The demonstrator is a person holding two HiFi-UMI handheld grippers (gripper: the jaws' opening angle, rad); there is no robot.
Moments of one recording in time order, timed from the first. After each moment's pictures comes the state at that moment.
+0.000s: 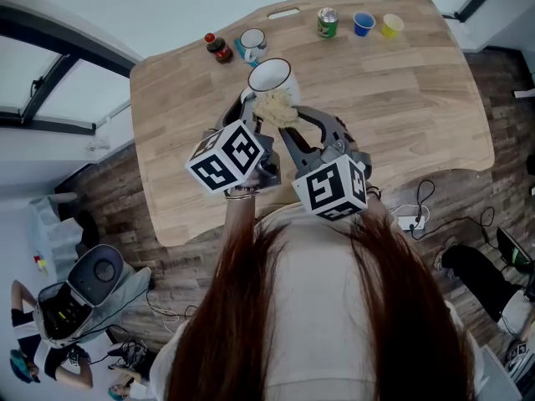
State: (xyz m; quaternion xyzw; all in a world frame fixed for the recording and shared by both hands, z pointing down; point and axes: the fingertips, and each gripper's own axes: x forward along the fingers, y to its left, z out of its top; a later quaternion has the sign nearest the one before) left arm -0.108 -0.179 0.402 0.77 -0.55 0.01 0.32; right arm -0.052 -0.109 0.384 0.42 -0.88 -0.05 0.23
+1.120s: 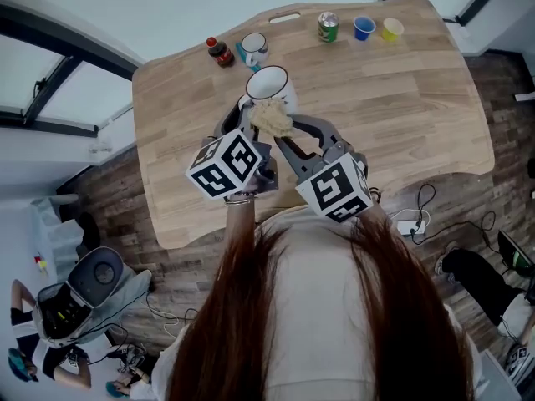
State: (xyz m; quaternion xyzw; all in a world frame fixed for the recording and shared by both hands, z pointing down) left arm -0.114 -0.176 0.403 0.78 -0.55 0.01 0.30; right arm -0.061 -0.100 0.386 0.37 -0.91 0.01 0.19
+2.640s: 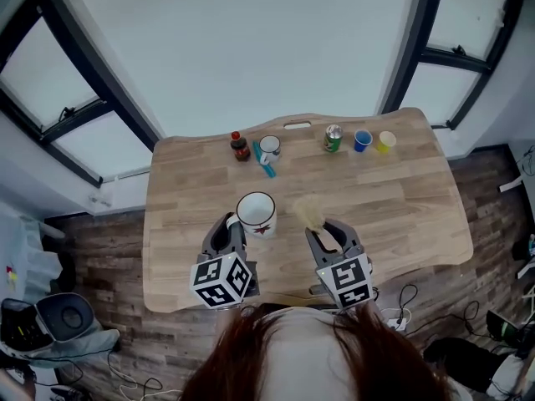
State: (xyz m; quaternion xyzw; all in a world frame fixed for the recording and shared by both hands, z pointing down) left arm -0.180 -0.103 0.369 0.75 -0.63 0.02 0.20; right arm -0.007 -0.080 0.386 0.45 -0.87 0.05 0.18
